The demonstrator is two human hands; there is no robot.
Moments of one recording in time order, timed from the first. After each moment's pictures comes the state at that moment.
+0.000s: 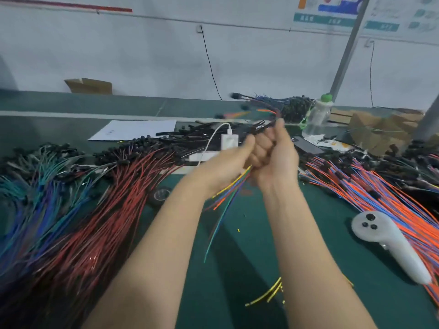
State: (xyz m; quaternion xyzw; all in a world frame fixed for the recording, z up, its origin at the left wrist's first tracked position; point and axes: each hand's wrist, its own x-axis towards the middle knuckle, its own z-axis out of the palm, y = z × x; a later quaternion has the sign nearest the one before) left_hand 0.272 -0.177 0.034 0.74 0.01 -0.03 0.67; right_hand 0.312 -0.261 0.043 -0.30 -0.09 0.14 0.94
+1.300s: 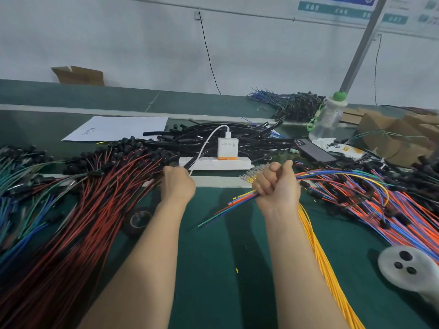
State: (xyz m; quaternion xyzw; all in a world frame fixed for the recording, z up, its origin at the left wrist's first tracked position) left_hand 0.384 -0.074 -0.074 0.88 0.32 0.16 0.30; right_hand 0.405 -0.254 -0.031 -0.32 0.01 0.10 0.94
